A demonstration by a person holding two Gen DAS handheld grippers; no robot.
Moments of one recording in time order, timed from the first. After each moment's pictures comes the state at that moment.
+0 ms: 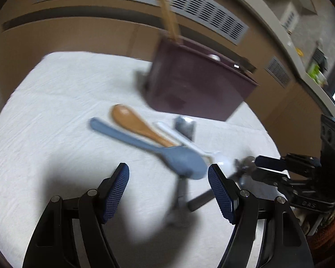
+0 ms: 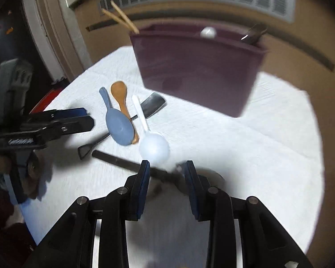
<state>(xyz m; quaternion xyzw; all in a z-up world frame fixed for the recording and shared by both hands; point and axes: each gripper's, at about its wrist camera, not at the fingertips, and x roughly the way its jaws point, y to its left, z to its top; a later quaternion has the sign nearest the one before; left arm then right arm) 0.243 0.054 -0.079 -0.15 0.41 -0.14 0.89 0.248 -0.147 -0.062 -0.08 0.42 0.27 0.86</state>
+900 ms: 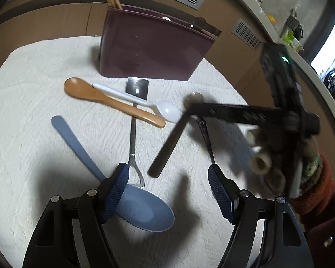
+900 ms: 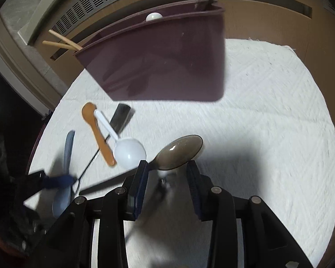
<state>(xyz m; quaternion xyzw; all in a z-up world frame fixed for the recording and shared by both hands) 0.211 0.032 -0.082 -0.11 0.47 -0.24 0.85 0.309 -0.155 -0.080 0.05 0.49 0.21 0.85</state>
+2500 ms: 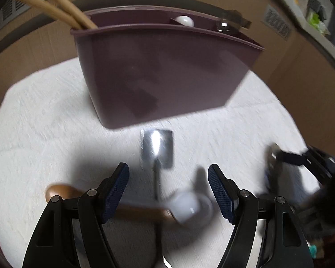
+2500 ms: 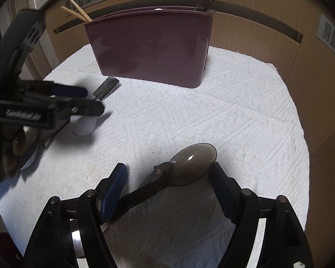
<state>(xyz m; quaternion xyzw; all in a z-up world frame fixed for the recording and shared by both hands) 0.322 -0.007 -0.088 -0.01 0.49 -0.15 0.86 0.260 -0.174 -0.094 -0.07 0.45 0.18 0.87</state>
